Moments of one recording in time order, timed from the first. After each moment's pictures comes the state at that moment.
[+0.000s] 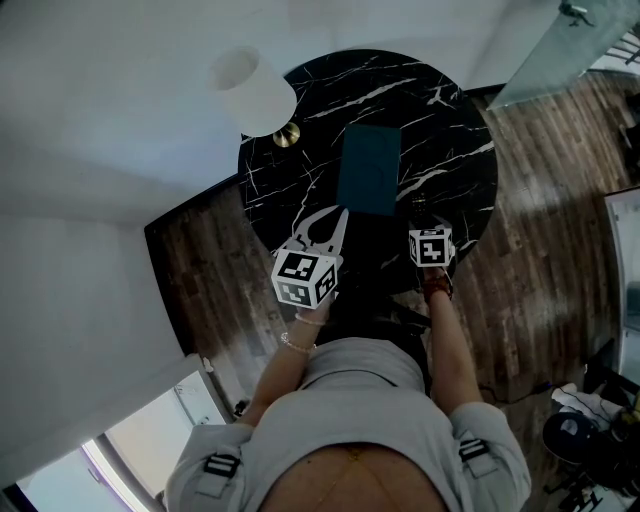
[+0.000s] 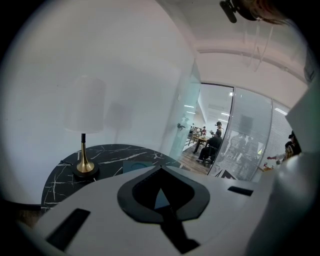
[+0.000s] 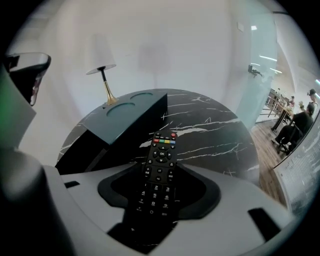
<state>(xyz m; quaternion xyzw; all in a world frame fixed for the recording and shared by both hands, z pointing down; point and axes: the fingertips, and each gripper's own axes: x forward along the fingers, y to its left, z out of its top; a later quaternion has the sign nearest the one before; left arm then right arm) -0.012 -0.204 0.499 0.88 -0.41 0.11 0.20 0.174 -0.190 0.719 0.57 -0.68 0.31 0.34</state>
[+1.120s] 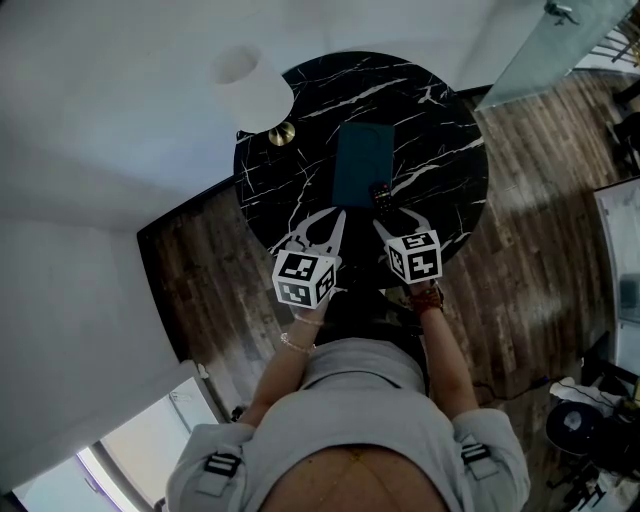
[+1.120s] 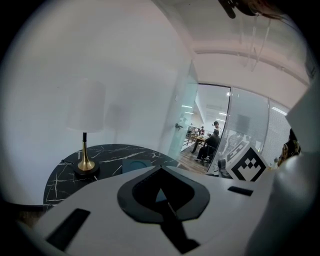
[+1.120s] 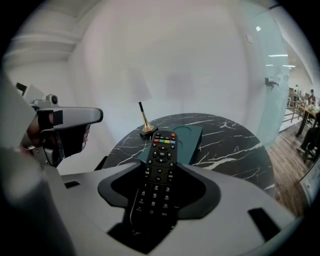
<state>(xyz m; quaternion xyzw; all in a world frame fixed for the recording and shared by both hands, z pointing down) -0.019 -0.181 0.502 0.89 -0.41 0.10 0.19 0.077 -0.172 0.604 0.50 -0.79 0.27 0.24</state>
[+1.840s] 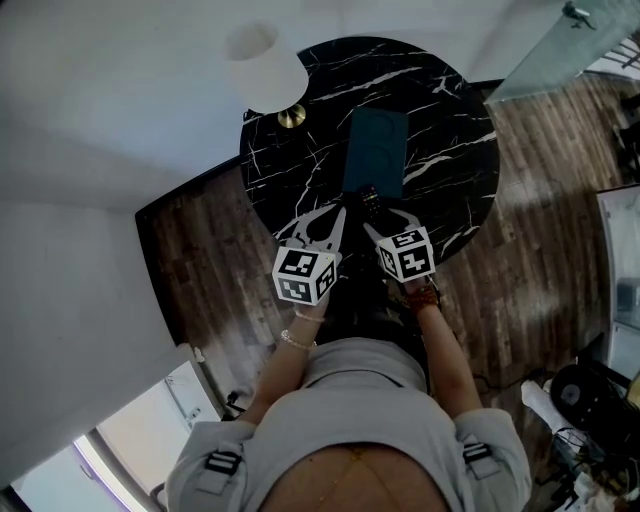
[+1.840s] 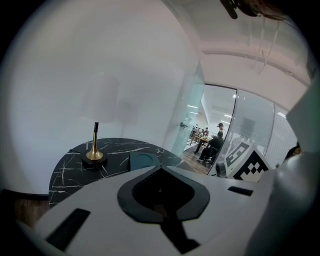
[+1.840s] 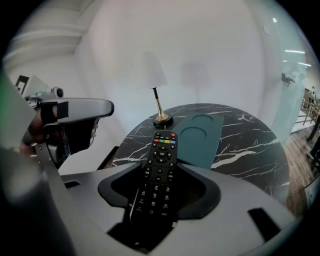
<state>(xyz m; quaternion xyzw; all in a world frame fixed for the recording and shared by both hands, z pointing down) -0.049 -0.170 0.523 0.87 -0.42 0.10 0.22 0.023 -0.152 0.628 0.44 -0.80 0.29 0.28</state>
